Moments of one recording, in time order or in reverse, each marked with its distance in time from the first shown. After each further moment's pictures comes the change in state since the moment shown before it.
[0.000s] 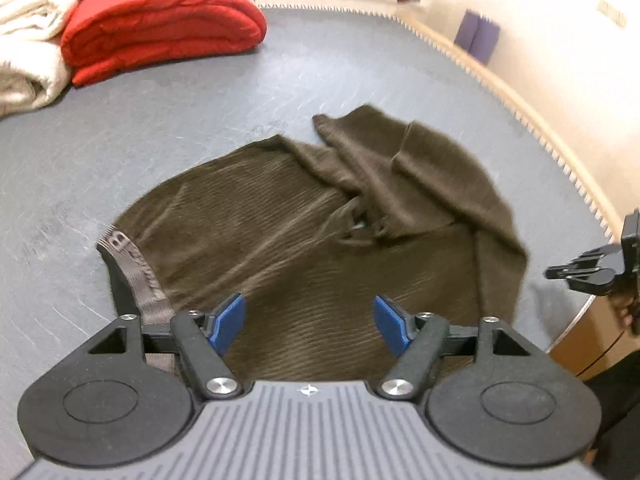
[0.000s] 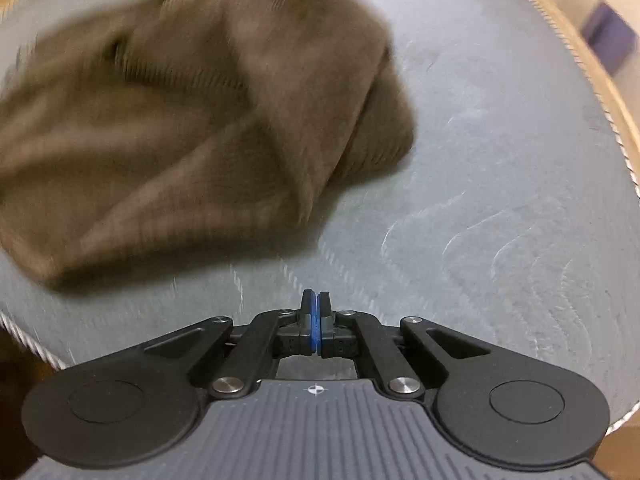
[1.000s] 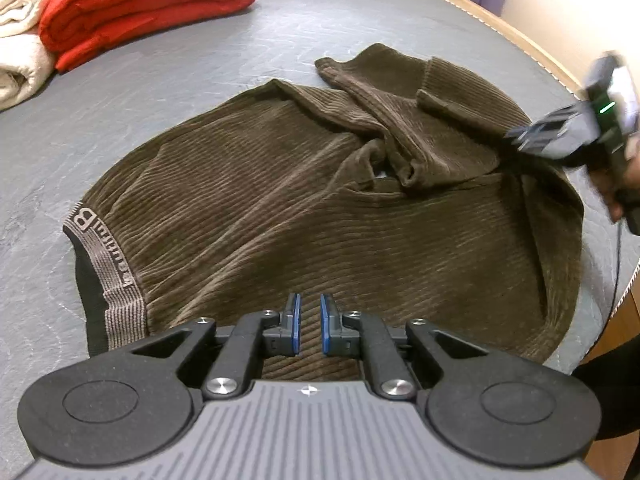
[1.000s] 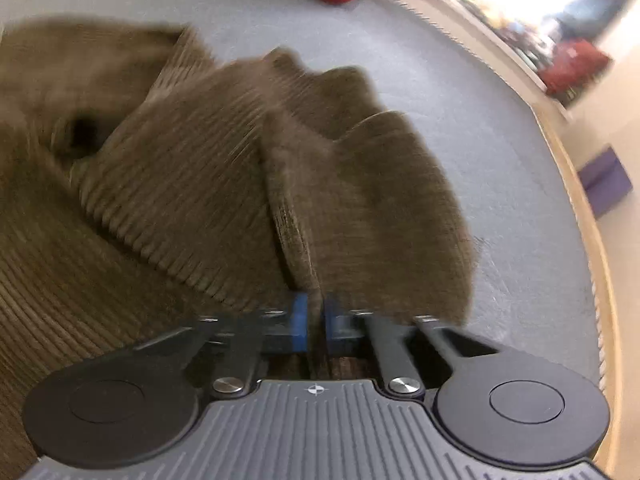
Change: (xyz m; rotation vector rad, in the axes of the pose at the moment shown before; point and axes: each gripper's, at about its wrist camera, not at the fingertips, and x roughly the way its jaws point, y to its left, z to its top) left arm 0.098 0.002 -0.025 0.096 0.082 0.091; right arm 0.082 0.089 0.142 -0.224 -0.169 -0.198
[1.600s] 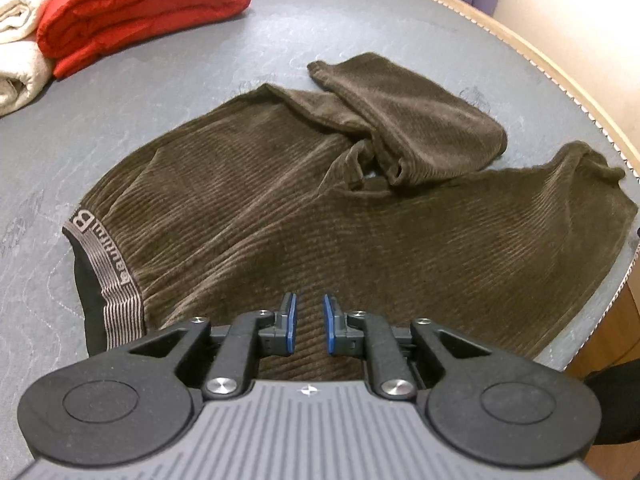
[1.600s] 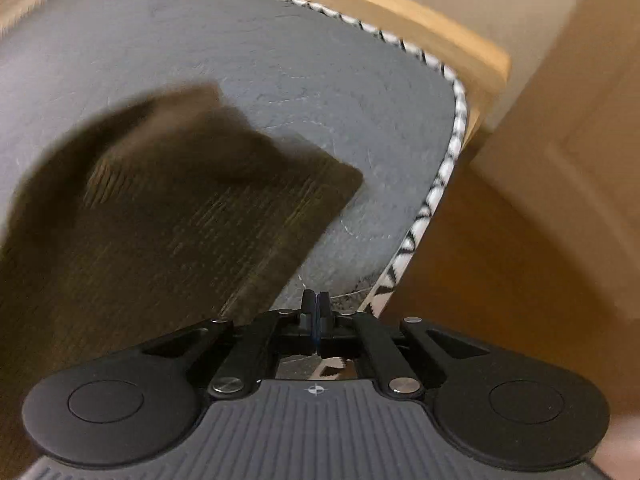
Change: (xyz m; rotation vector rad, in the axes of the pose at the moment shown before) left arm -0.006 -0.007 -0.006 0.015 -0.006 -0.002; right arm -0.071 -0.253 -0.295 1.231 0.346 -0.334
